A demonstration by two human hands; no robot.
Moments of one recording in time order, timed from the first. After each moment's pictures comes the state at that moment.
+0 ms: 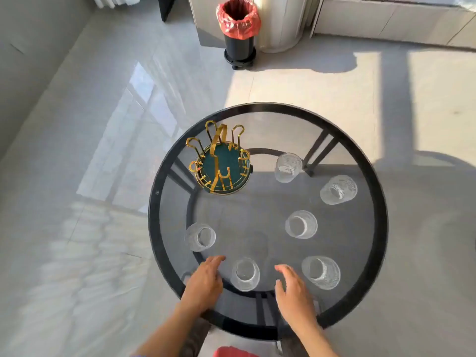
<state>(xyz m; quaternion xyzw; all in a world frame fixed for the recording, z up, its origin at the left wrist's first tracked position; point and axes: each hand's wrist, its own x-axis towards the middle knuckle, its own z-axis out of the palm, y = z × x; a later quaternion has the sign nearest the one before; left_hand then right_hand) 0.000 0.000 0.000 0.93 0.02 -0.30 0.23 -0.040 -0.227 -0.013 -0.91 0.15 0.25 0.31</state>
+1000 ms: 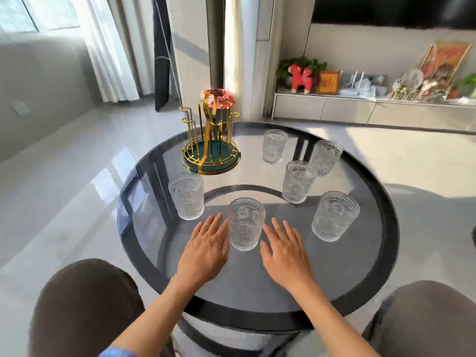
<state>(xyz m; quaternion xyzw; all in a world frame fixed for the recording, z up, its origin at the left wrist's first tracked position) -0.041 0.005 -0.182 0.97 -0.19 0.06 0.15 -0.077 -0.193 -0.182 -0.98 -0.01 -0.06 0.17</state>
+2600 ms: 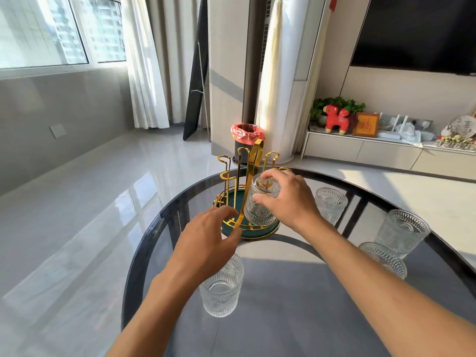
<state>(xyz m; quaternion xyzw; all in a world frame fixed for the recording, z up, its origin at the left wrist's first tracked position) 0.105 0.060 -0.057 0.93 -0.09 0.14 0.33 0.183 -0.125 -0.036 -0.93 -0.10 -0.22 0.28</state>
